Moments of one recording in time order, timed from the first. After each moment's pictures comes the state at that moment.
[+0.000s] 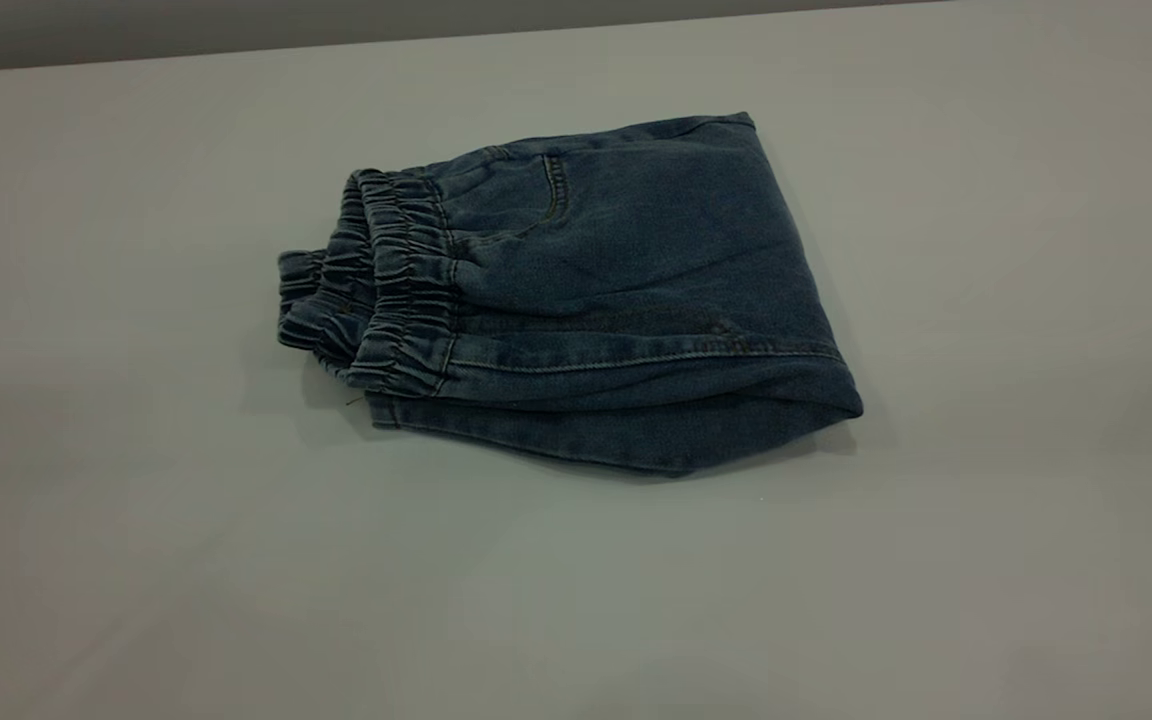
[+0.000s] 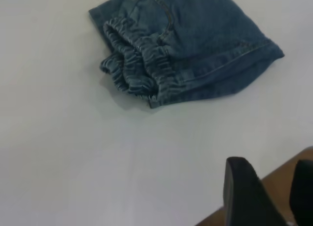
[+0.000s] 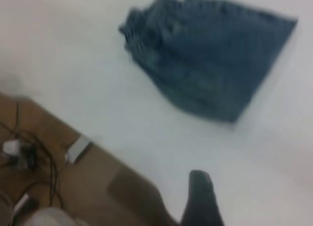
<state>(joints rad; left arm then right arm) -0.48 0.44 -0.62 -0.12 0.97 0.01 0.68 0.37 -0.64 0.07 1.03 0.06</state>
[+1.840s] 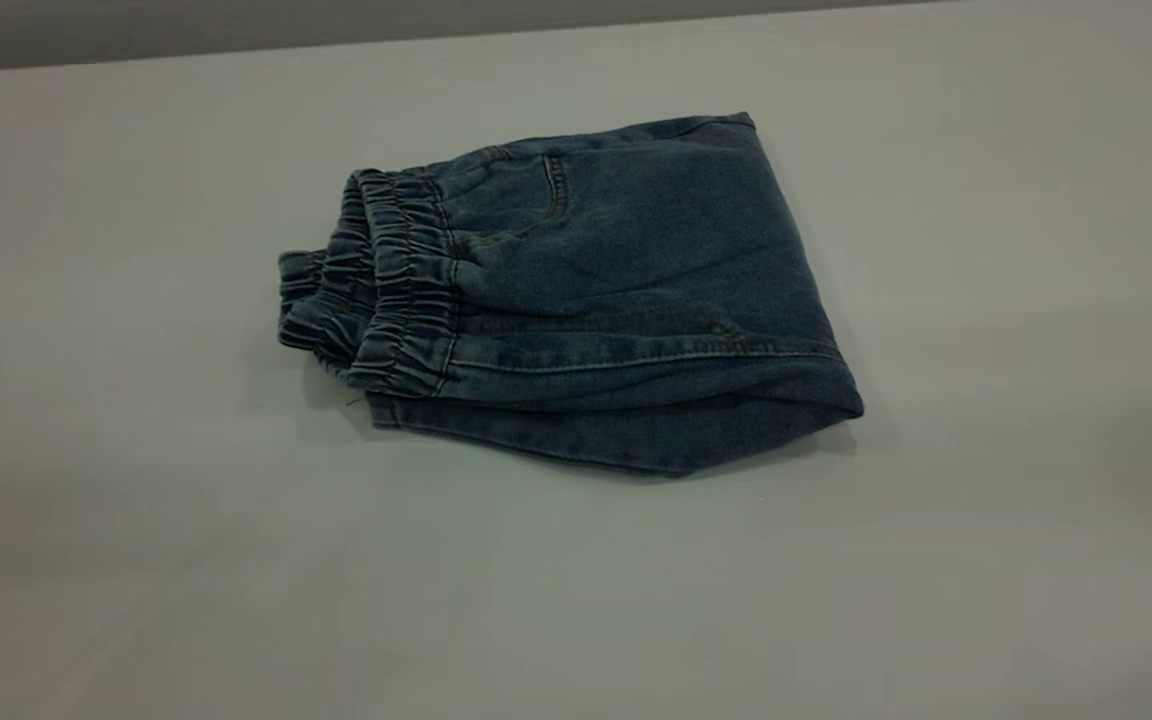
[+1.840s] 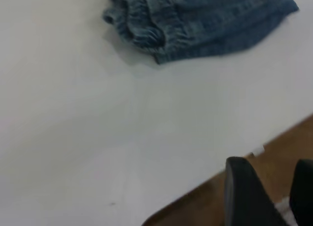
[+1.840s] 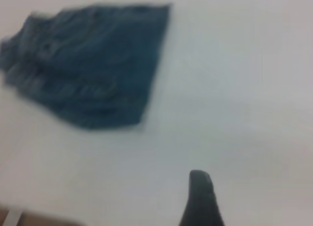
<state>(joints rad) -0.43 0.26 -0.50 -0.11 1.08 0.02 0.24 0.12 -0.50 0.06 1.06 0.07</state>
